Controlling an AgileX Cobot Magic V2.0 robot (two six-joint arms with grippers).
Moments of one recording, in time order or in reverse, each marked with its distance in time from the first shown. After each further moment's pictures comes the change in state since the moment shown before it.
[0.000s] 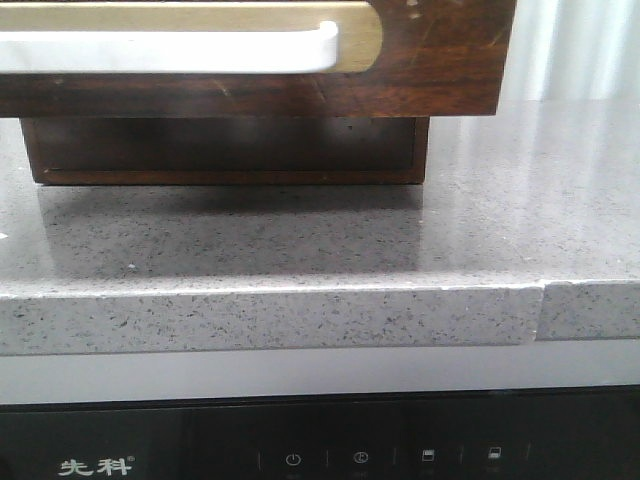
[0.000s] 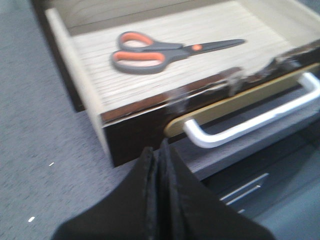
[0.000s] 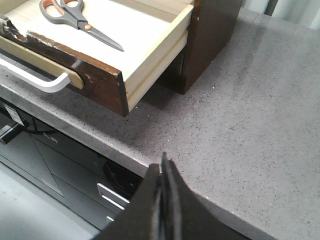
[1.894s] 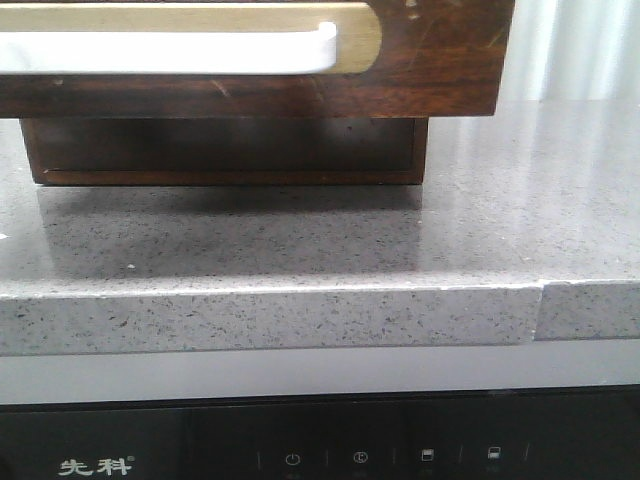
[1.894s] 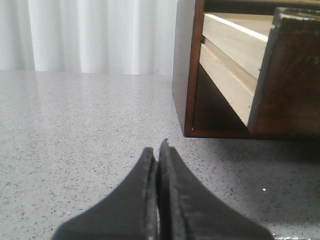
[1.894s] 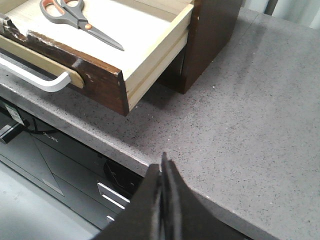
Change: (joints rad) left arm 0.284 -0.460 0.833 0.019 -0.846 -0.057; right arm 0.000 0.000 0.002 -0.001 0.000 0.000
